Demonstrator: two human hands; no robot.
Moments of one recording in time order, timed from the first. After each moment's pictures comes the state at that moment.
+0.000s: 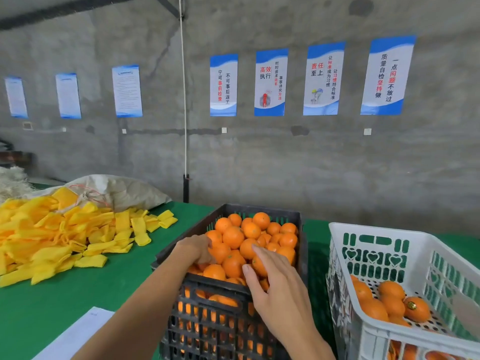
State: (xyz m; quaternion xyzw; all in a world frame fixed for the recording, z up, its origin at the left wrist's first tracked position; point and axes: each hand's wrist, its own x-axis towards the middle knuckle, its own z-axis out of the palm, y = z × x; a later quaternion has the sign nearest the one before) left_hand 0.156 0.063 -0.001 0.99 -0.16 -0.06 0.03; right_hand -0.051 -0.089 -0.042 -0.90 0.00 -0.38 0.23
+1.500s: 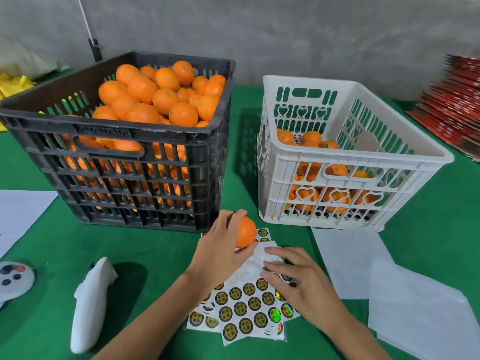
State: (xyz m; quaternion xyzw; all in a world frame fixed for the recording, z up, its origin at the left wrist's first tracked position) left_hand -0.094 -0.056 -0.270 0.87 -0.41 0.04 0.28; right_hand -0.267 -0.203 -0.256 -0.94 0.09 -0.15 0.30
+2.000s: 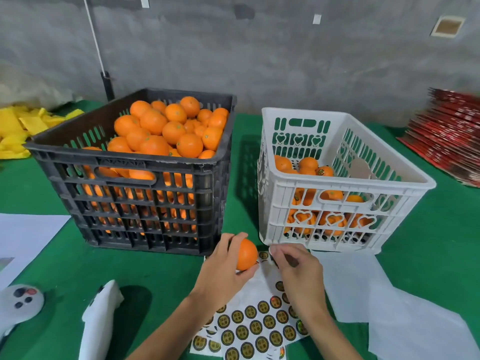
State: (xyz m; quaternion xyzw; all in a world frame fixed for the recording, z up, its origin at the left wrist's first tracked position) left_hand -0.095 -0.055 -0.267 0.86 -0.40 0.00 0.31; right_hand -0.223 -0.192 -0.226 -0.79 0.28 -0.30 0.46
